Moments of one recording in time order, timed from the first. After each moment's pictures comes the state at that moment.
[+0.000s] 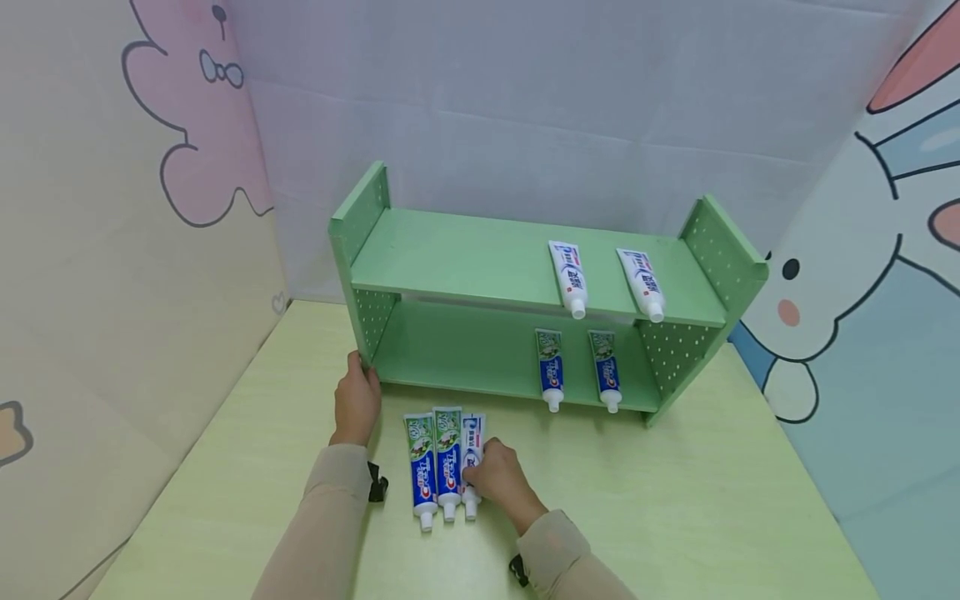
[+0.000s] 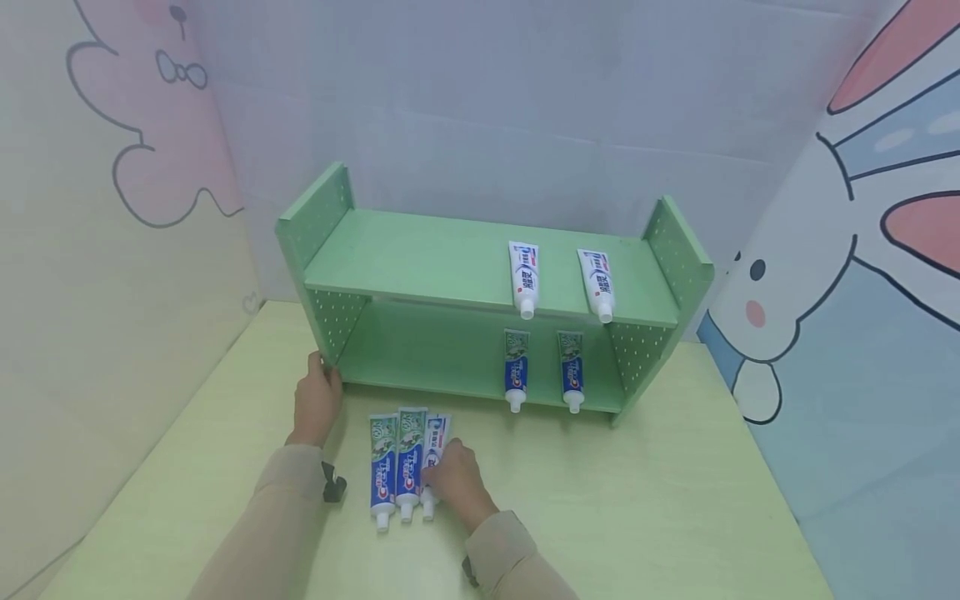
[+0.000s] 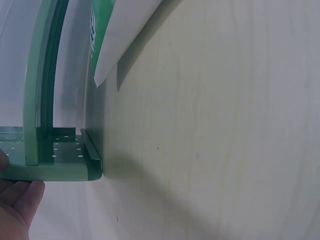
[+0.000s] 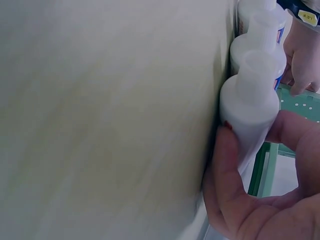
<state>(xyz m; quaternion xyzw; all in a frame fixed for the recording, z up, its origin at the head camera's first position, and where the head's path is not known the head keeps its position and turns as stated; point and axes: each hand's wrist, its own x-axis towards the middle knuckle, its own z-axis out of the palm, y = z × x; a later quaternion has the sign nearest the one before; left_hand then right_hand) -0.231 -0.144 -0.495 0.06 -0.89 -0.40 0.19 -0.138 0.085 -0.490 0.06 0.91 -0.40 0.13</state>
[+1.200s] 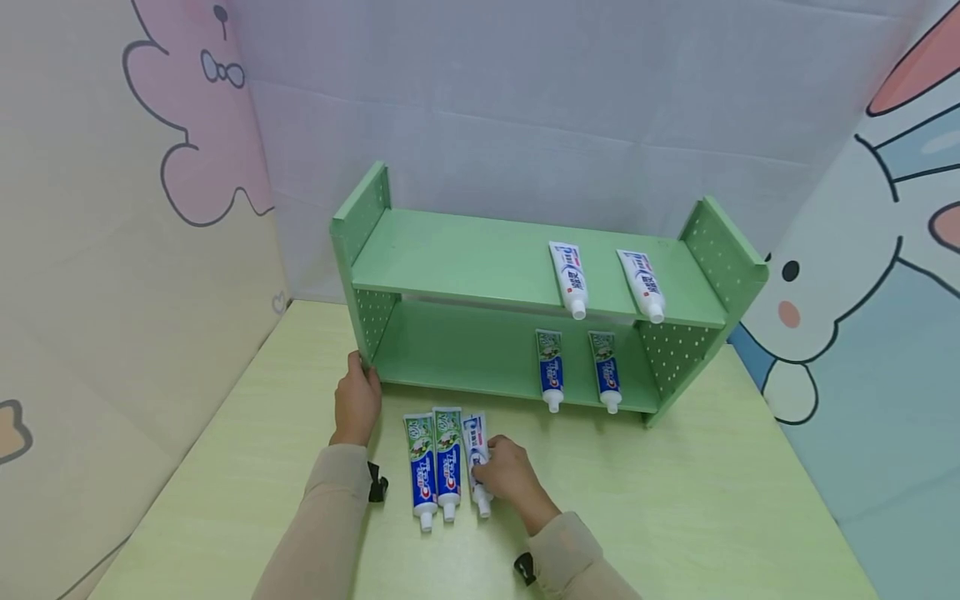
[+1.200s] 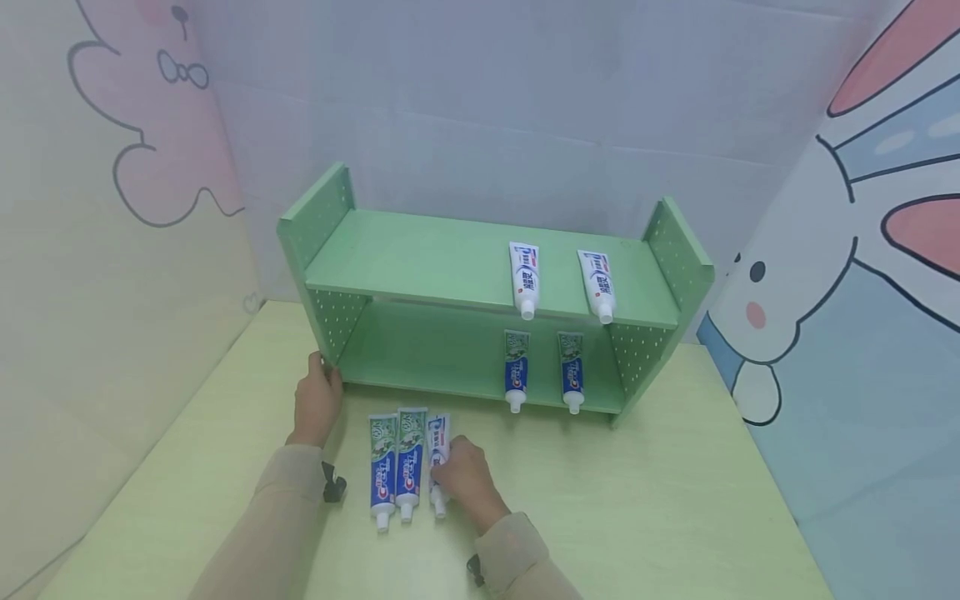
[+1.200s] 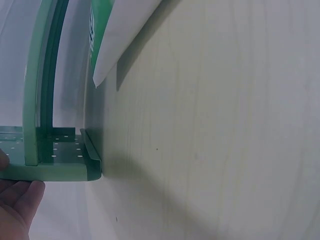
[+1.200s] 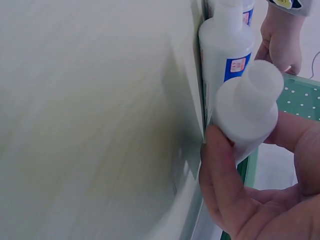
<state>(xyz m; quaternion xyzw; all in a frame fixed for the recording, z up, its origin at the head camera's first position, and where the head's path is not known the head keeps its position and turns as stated) -0.230 -0.143 -0.493 0.07 -0.90 -0.39 0.19 -0.137 0.098 -0.477 0.06 0.90 -0.42 0.14</state>
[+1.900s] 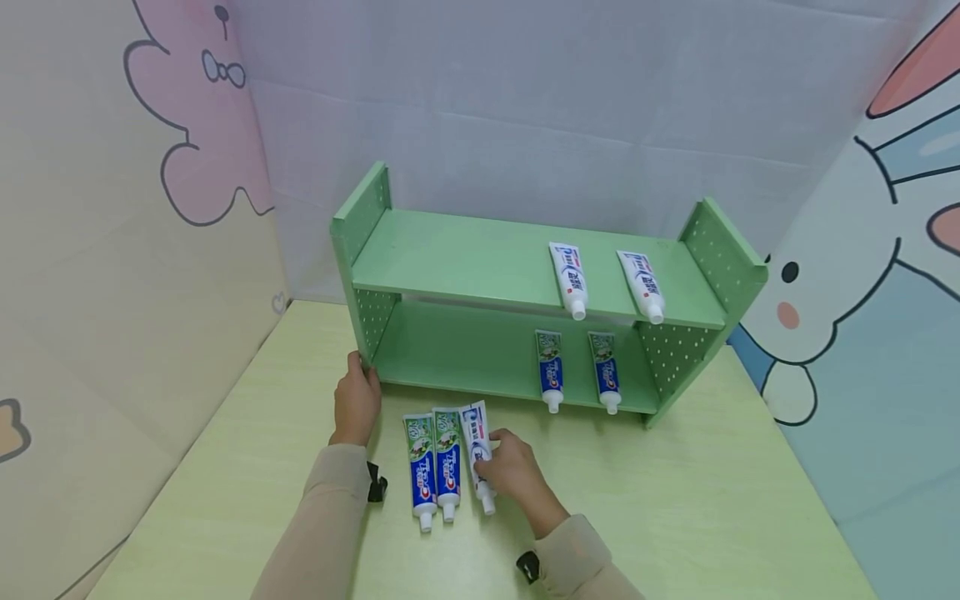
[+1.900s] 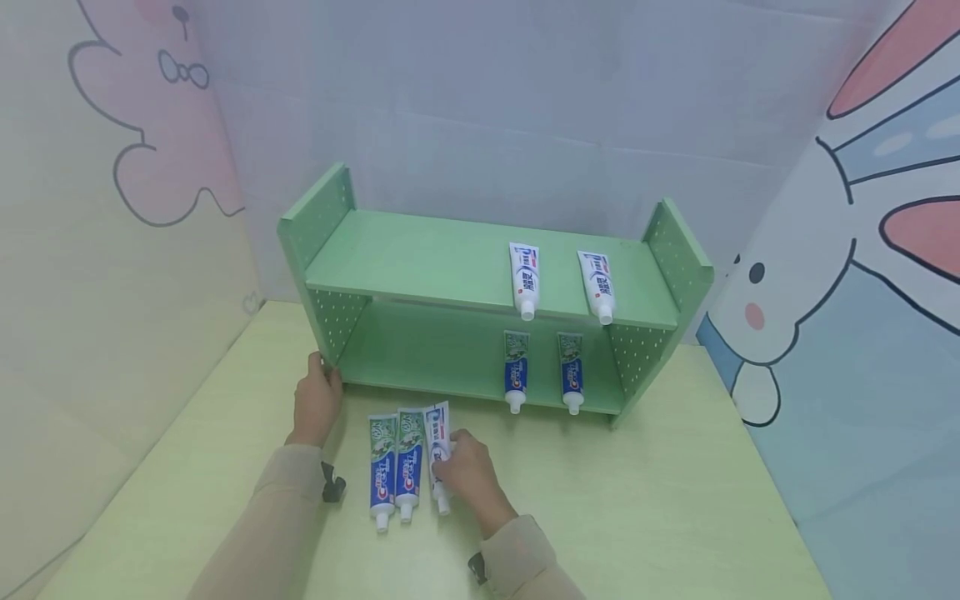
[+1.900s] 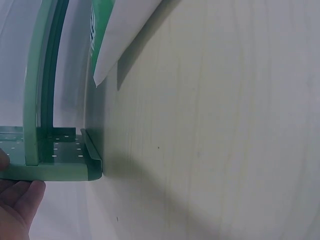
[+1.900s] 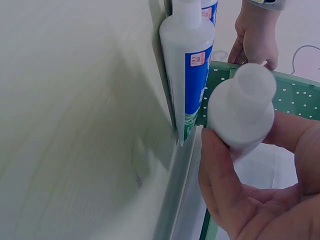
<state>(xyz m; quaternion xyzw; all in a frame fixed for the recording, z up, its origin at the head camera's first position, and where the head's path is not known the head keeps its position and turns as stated) -0.230 -0.143 -0.493 0.06 -0.90 -0.39 0.19 -0.135 0.102 -0.458 0.05 0.89 -0.42 0.13</state>
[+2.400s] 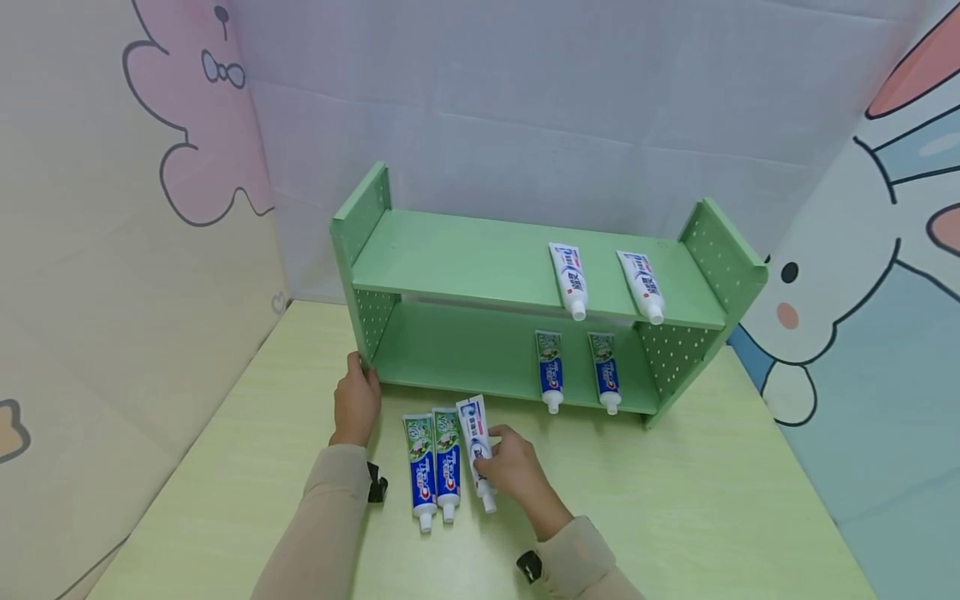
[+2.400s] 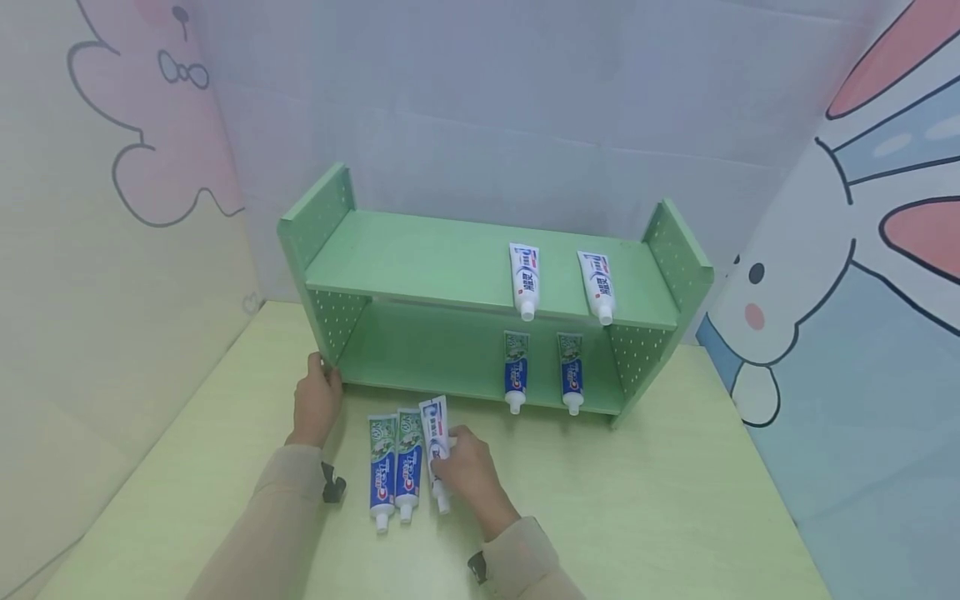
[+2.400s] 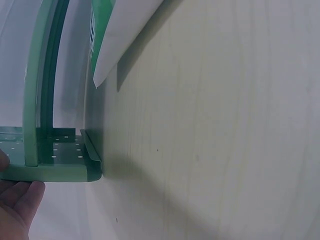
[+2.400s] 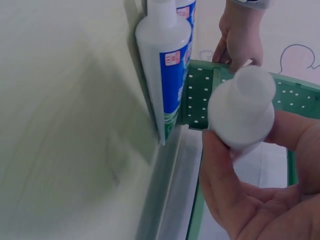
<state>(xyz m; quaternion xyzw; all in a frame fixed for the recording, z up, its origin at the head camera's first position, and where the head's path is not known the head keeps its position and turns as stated) -0.229 -0.143 -0.493 0.07 -0.90 -0.39 0.19 -0.132 0.103 -0.449 0.04 0.88 -0.45 0.13</state>
